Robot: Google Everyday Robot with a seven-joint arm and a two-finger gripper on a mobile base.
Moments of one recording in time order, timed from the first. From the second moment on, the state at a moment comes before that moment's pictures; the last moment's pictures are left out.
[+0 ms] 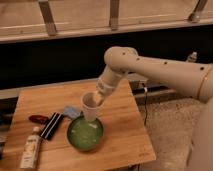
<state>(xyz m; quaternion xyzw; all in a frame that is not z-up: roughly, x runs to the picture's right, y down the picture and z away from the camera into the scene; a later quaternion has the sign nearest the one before) -0.041 0.061 0.685 -0.42 -0.01 0.41 0.81</state>
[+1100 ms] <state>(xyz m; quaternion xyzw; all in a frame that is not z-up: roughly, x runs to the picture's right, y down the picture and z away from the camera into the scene) -0.088 0.153 0.730 -0.50 0.00 0.38 0.78</state>
